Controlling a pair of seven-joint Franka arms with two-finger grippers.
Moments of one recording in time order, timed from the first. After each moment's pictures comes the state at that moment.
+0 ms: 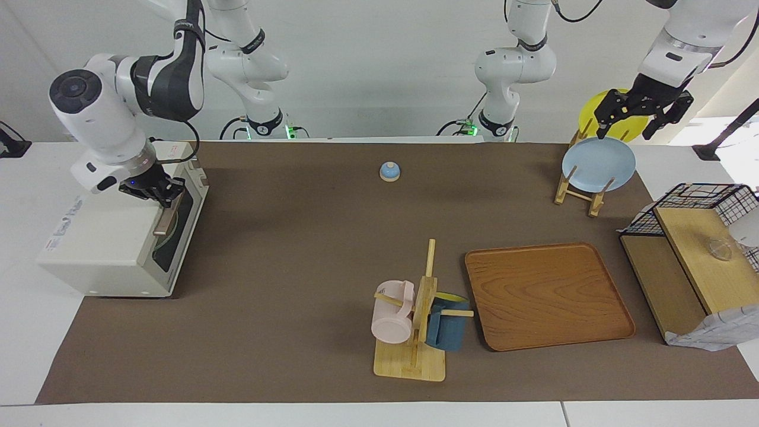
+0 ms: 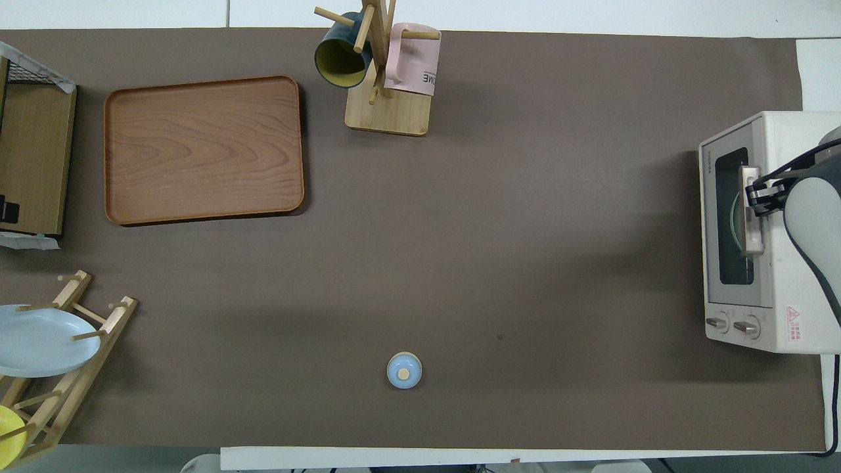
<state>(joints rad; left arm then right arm) -0.05 -0.17 0.01 -1.66 0.02 1.52 0.13 -0.04 0.03 -0.09 -1.88 -0.15 1.78 -0.15</state>
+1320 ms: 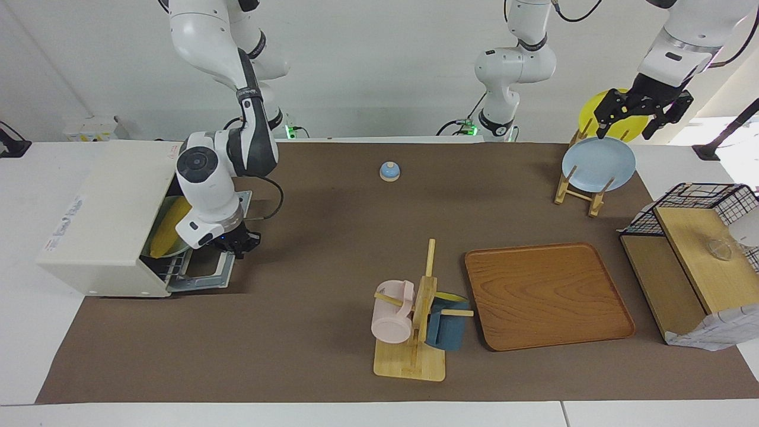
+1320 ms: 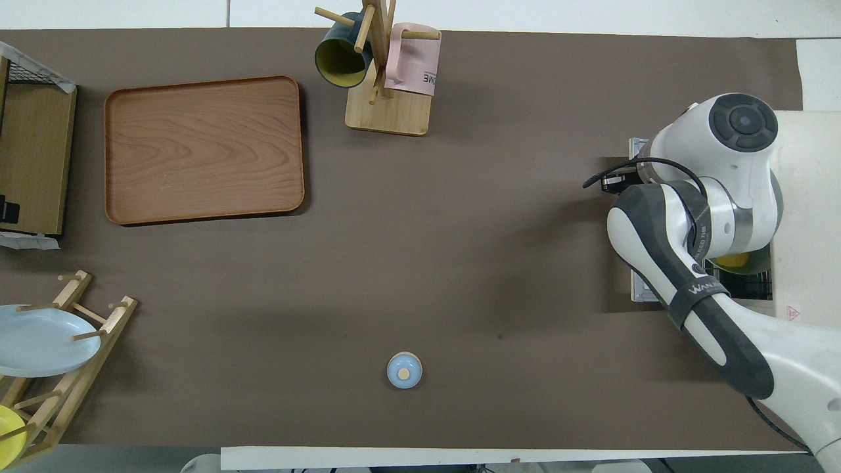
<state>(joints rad) -0.05 -0.17 0.01 -1.66 0.02 1.52 0.13 0.14 0.25 -0.06 -2.00 -0.07 2.26 0.10</state>
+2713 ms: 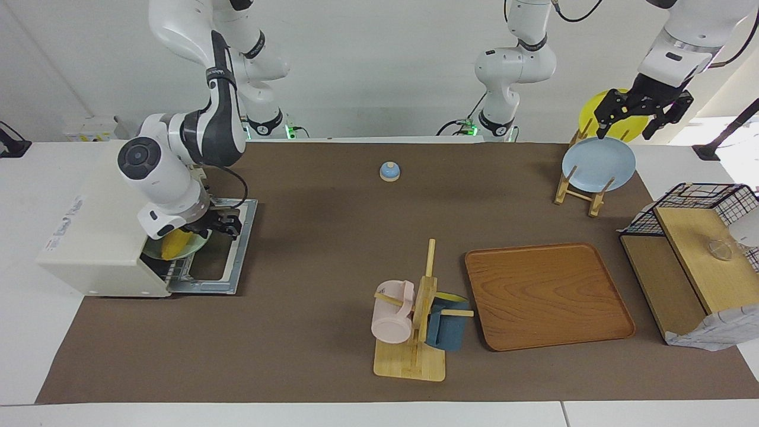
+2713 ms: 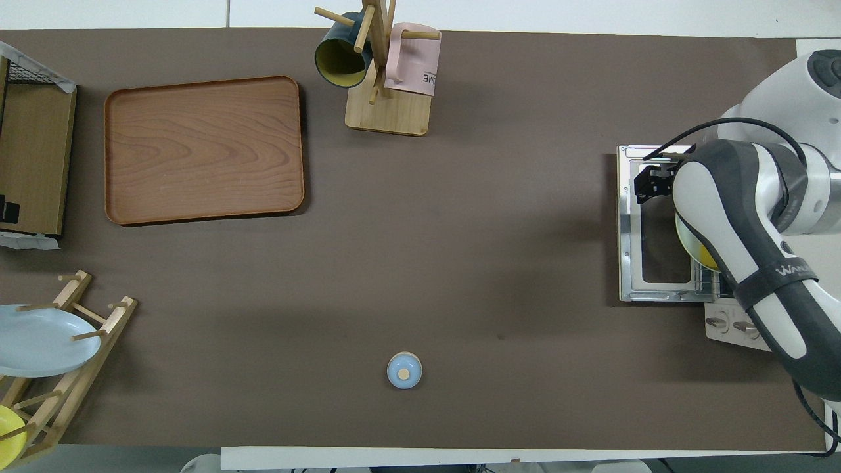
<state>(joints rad) -0.05 -0.17 0.01 -1.66 0.02 1.52 0.13 0.06 0.20 -0.08 -1.88 0.02 1.91 0.06</state>
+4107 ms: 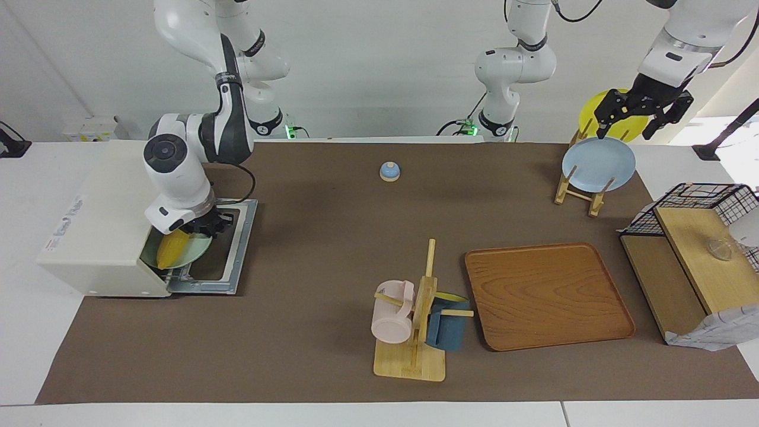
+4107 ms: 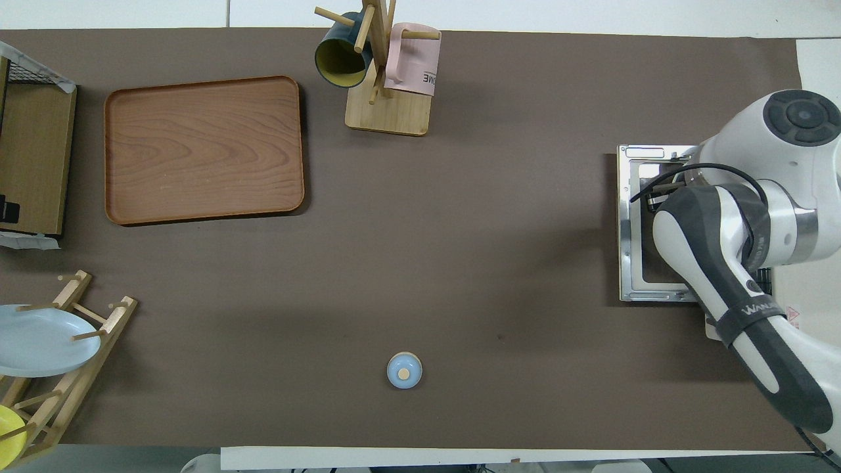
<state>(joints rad) -0.05 -0.17 0.01 -1.66 0.02 1.52 0.13 0.12 0.14 -0.07 -1.99 -0.16 1.99 0.03</state>
